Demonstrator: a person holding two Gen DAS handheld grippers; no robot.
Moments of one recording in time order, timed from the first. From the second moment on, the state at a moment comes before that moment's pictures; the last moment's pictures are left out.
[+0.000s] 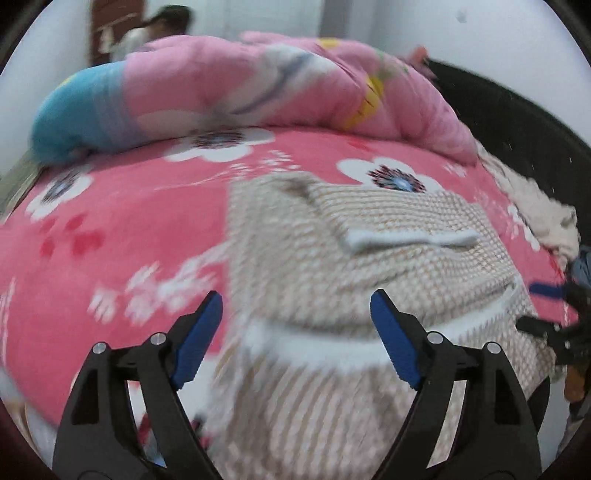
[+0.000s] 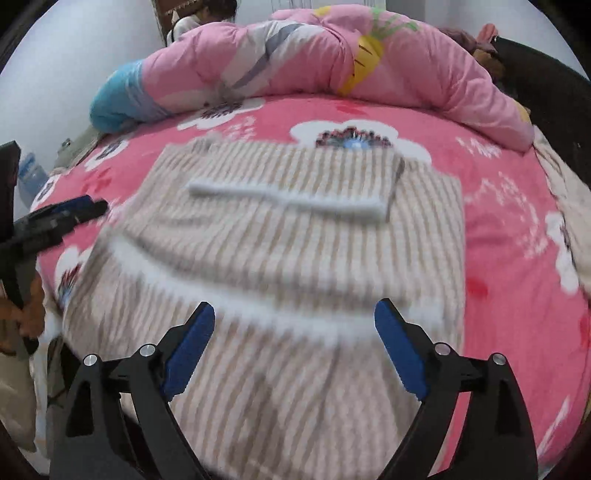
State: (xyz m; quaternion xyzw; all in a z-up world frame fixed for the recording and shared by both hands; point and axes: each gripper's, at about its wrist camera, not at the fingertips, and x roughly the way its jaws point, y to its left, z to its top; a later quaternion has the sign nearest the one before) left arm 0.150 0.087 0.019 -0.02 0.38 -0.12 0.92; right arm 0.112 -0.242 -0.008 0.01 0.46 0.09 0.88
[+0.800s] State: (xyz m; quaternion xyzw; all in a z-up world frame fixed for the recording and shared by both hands) left arm 0.137 0.127 -0.041 -0.11 0.40 -0.25 0.87; right arm 0.058 -0.212 -0.071 0.02 0.47 0.10 0.88
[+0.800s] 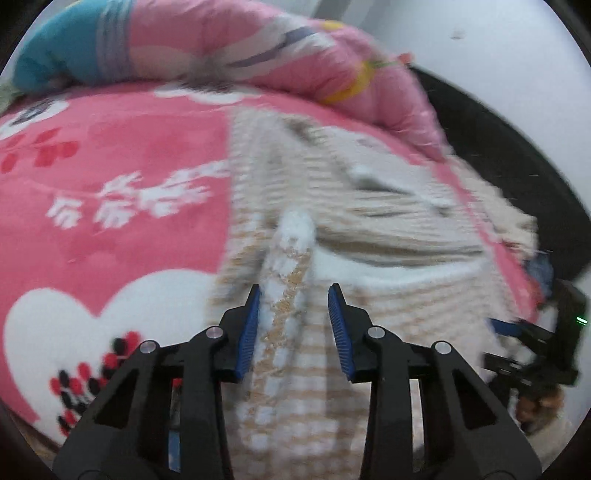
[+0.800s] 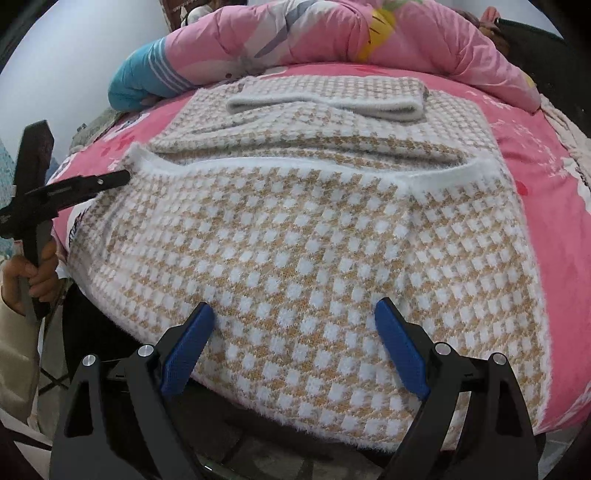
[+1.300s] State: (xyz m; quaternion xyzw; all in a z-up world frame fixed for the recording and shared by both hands) left arm 0.154 0.096 -0.051 -0.06 0.43 -0.23 0.87; right arm 0.058 -0.215 -0.071 0.02 0.46 0.11 0.88
